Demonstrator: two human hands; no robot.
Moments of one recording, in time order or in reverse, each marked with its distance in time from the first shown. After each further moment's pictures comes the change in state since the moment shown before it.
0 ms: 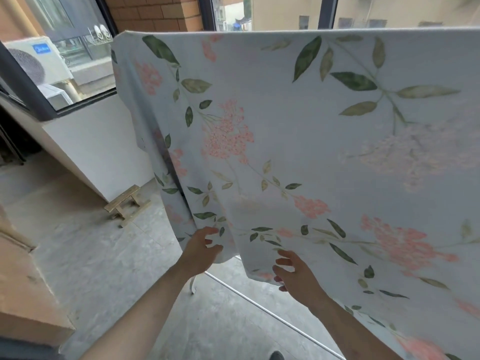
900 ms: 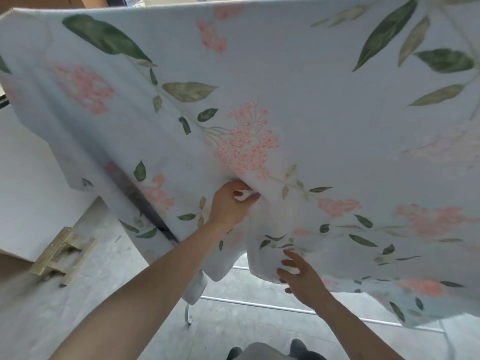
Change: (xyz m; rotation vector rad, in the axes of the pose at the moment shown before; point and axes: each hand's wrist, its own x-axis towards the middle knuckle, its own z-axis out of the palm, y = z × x) left_hand 0.191 0.109 -0.017 -0.008 -0.130 0.473; right_hand 0.079 -0.024 0.095 0.159 0.324 0.161
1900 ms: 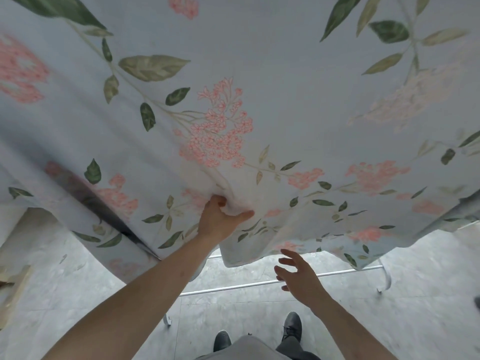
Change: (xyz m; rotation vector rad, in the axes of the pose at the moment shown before) left_hand -0.036 -0.061 0.036 0.034 -0.284 -0.126; right_hand -0.071 0.038 0.016 0.038 0.262 0.090
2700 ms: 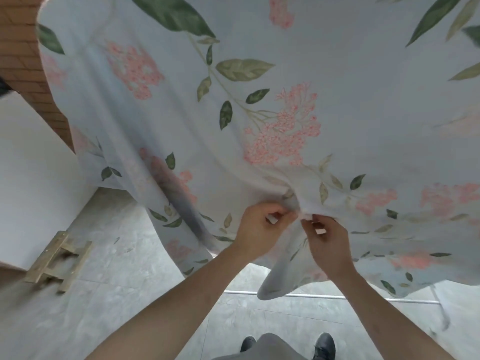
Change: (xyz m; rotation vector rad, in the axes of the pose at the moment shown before) left_hand -0.079 0.023 -0.052 -0.160 0.064 0.462; right_hand -0.008 -0.108 0.044 -0.165 0.353 -0.619
